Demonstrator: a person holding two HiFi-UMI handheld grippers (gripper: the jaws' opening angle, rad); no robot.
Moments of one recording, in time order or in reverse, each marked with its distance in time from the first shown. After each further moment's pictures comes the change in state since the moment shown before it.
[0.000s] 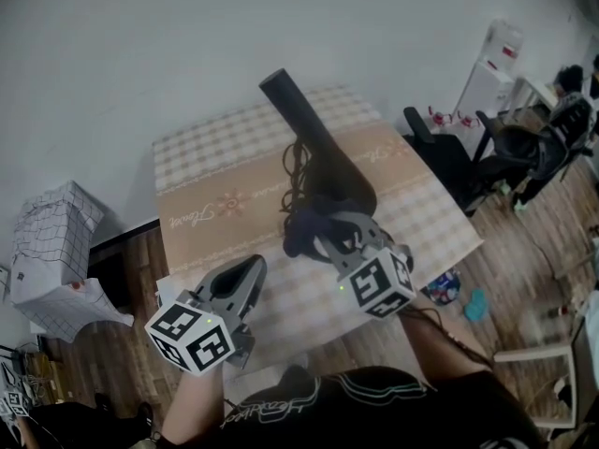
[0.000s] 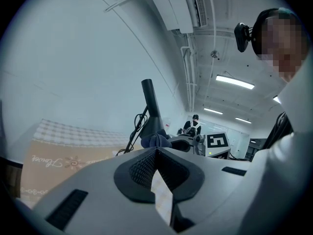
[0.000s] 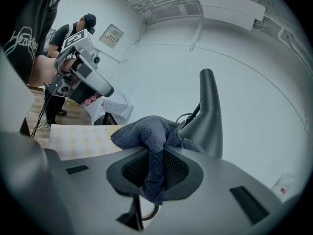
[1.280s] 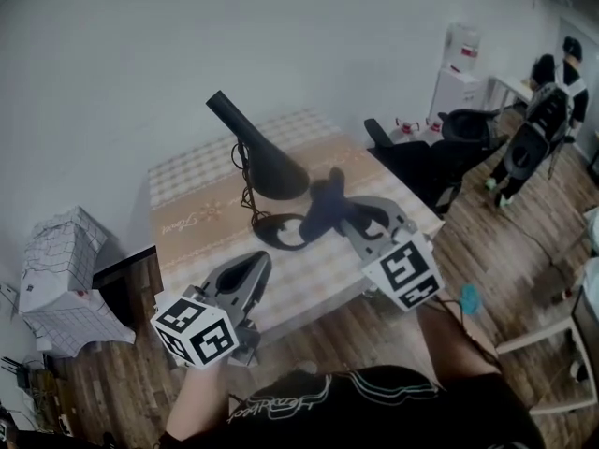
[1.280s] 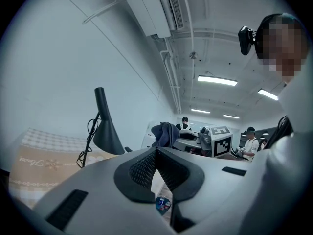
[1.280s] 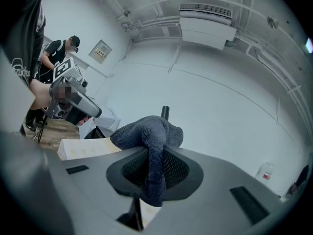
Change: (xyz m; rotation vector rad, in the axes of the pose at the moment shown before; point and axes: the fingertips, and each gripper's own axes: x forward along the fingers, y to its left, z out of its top) left arm -0.018 -0.185 -0.007 0.098 -0.060 -0.091; right arm -0.228 -0.041 0.004 0.113 -0.126 -0.178
